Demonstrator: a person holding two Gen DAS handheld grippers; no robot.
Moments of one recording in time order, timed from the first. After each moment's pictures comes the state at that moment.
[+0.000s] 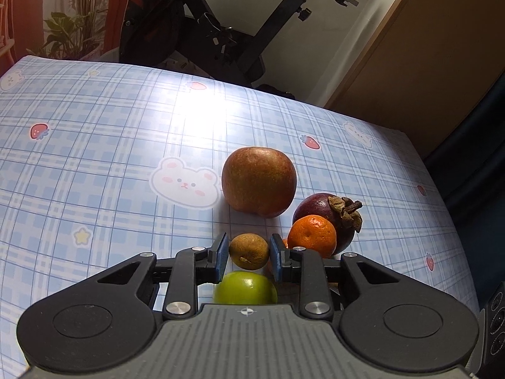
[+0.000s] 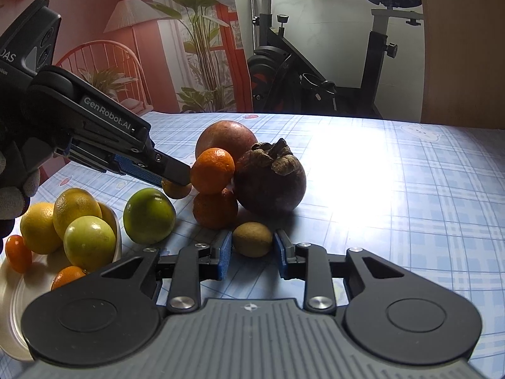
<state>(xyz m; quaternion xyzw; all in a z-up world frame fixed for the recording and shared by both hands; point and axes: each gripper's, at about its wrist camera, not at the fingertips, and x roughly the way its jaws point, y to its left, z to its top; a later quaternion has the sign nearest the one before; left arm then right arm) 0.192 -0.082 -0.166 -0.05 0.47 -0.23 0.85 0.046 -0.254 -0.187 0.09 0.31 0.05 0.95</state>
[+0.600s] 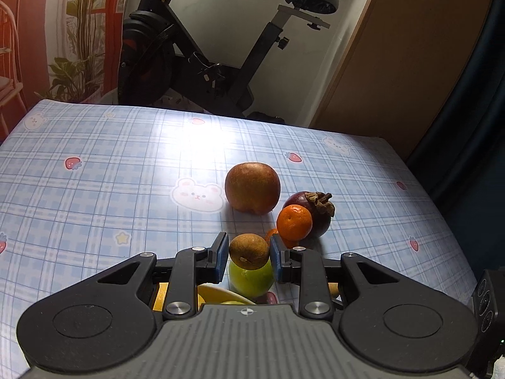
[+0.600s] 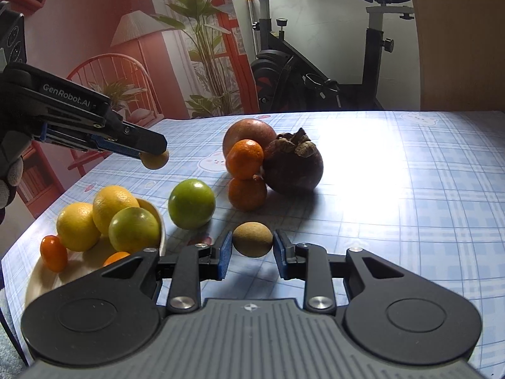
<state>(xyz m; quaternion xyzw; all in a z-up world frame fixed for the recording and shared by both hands) 0.139 -0.055 -0.126 -0.02 0.41 -0.24 0.88 0.005 -0.231 -0.172 0.11 0.30 0.07 0.95</state>
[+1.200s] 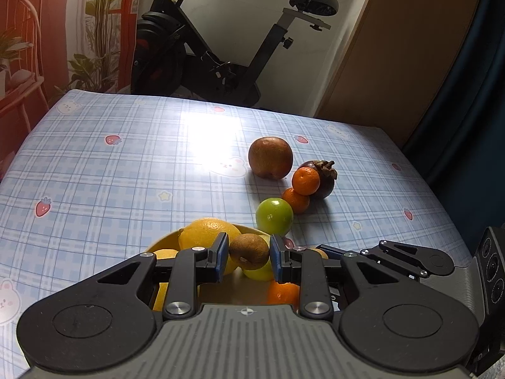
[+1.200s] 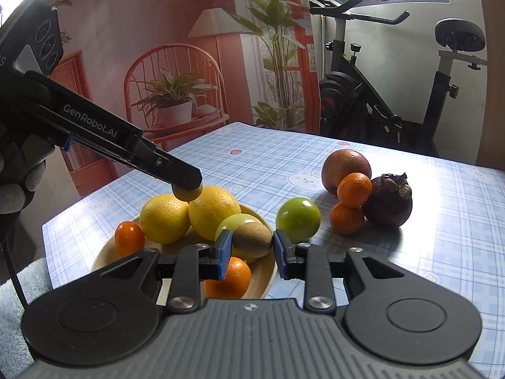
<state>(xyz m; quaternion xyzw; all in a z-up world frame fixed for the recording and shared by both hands) 0.088 -0.004 -0.117 -0.01 0.41 -0.24 0.88 -0.008 -0.163 -0.143 0.05 0.26 0.16 0.95</state>
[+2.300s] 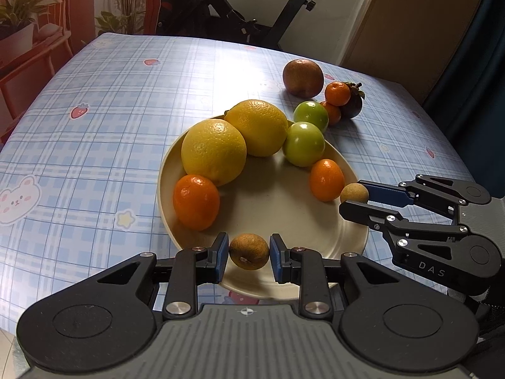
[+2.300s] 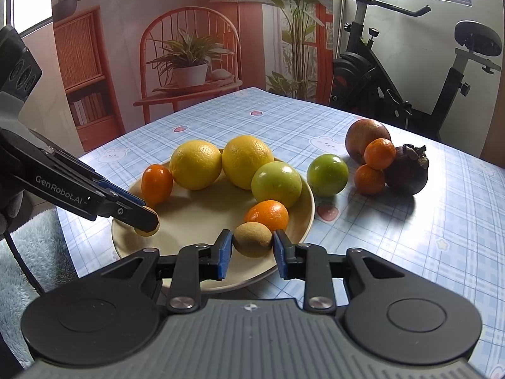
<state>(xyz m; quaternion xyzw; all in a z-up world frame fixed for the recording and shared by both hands) 0.027 0.038 -0.170 0.01 0.46 -0.20 0.86 -0.034 -0.136 -0.157 0.00 0.32 0.16 0.93</state>
